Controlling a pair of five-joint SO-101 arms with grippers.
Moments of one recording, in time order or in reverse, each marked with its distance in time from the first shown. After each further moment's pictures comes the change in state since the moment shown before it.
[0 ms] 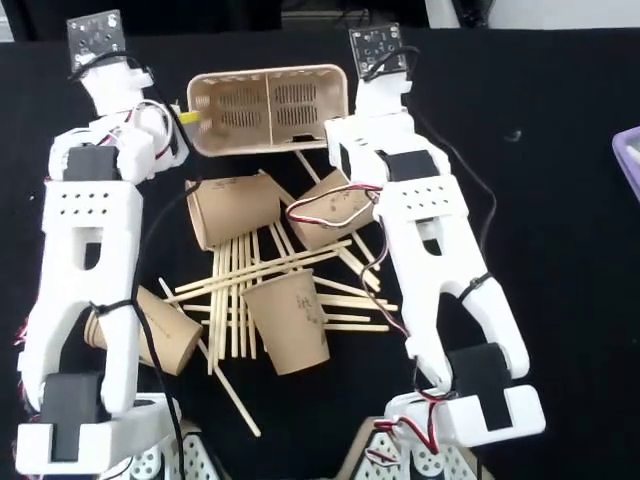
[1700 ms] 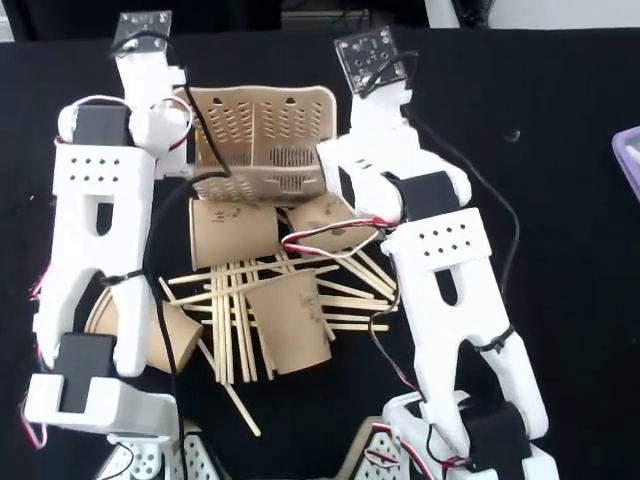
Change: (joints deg) left arm 1.4 11.3 -22.5 29.5 -6.8; right arm -1.8 -16.5 0.0 16.4 3.3
